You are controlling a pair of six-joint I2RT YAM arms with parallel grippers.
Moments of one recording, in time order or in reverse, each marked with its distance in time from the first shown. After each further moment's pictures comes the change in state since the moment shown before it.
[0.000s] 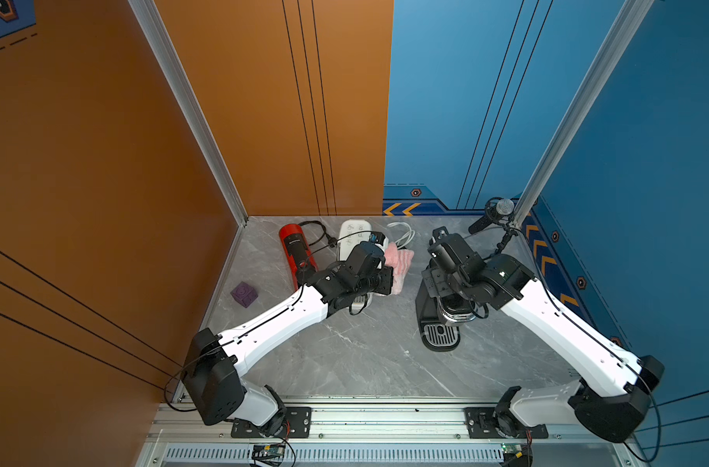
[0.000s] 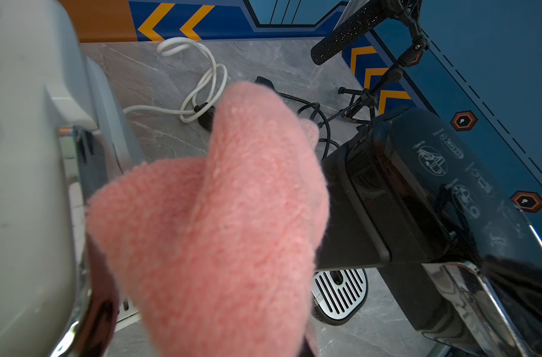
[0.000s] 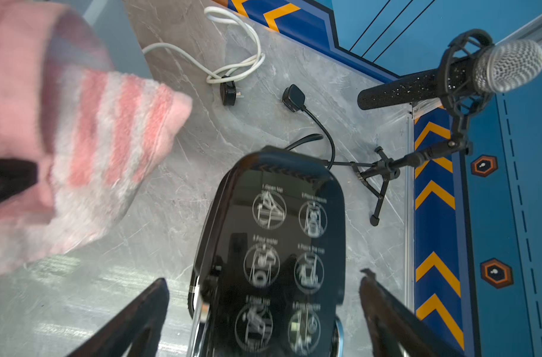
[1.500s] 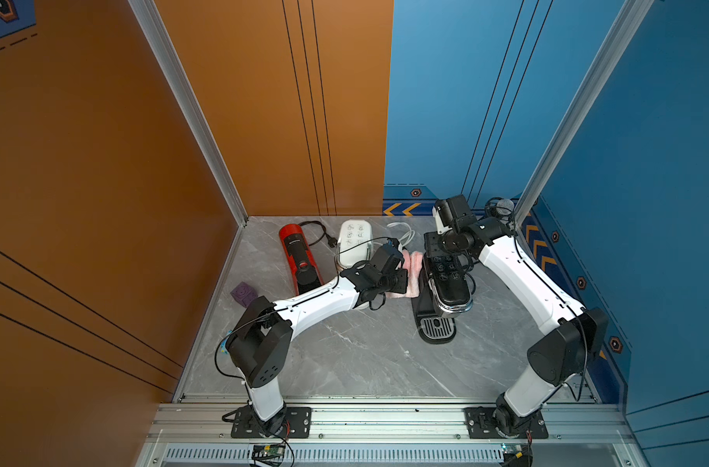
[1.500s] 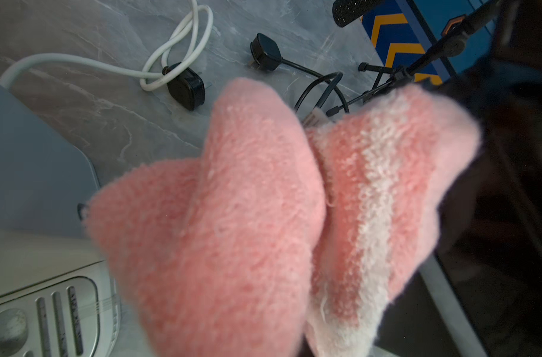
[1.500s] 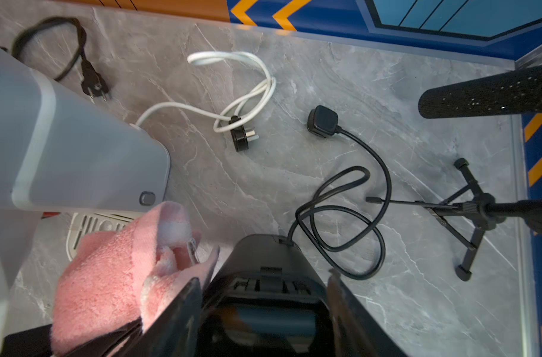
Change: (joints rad) left arm 0.000 0.292 0.061 0.139 0.053 -0.070; right arm -0.345 0.412 0.274 0.174 -0.353 -0.090
